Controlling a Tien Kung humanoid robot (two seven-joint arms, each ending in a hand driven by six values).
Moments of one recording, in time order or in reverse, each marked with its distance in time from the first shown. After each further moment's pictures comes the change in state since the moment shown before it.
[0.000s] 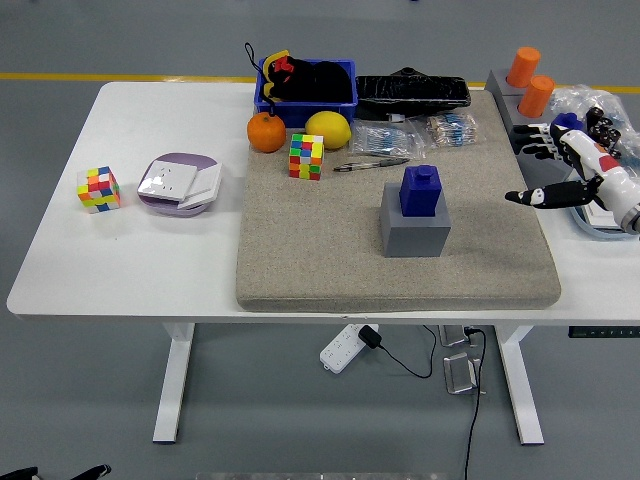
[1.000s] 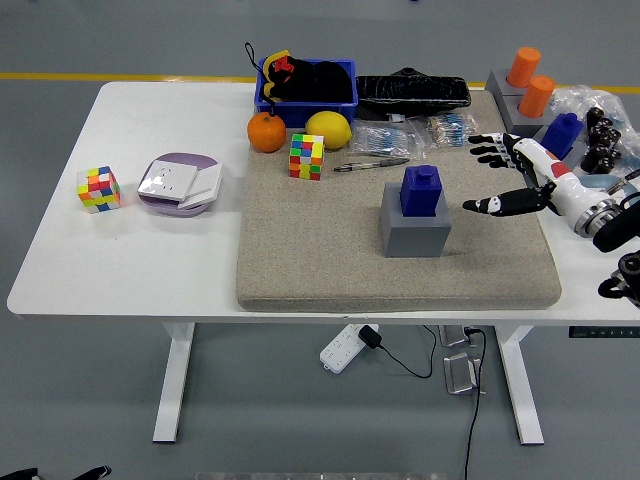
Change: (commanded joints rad) left arm 0.004 0.000 -0.013 0.001 0.018 0.000 0.005; right arm 0.062 0.098 -0.132 -0.046 0.025 -0.004 0.007
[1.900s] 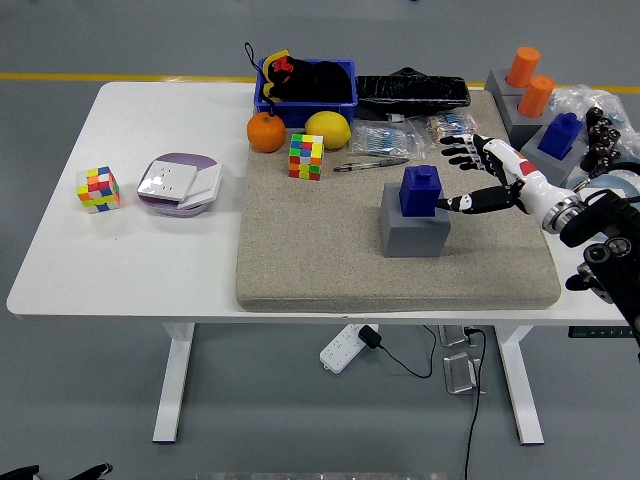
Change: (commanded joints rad) left arm -0.005 0.000 -0.002 -0.002 0.011 -0.001 0.001; right arm 0.081 0.064 -0.082 -0.135 0.072 -0.025 0.042
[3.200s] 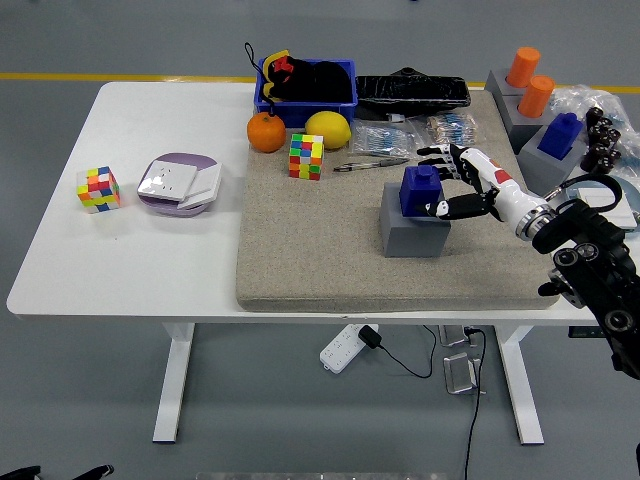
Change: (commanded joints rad) left arm 0.001 -0.003 -0.015 -0.001 0.026 -0.001 0.007; right arm 0.032 0.049 -0.075 -0.089 0.050 -0.046 0.043
